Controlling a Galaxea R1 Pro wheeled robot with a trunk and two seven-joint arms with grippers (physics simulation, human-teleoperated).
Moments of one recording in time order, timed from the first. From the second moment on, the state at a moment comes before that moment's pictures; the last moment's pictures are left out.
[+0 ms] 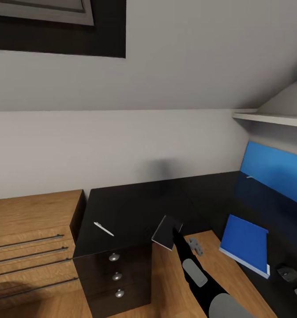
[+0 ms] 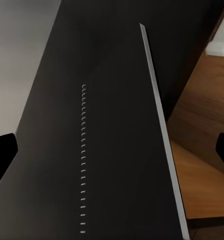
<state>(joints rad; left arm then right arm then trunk) 0.21 -0.10 0.32 -0.98 -0.01 0.15 -0.12 -0.58 0.12 0.22 -0.49 -1.18 -0.26 0.02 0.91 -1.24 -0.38</state>
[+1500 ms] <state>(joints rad) 0.21 -0.10 0.32 -0.98 -0.01 0.06 -0.12 -0.58 0.16 0.22 -0.49 -1.18 -0.25 0.02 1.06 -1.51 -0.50</state>
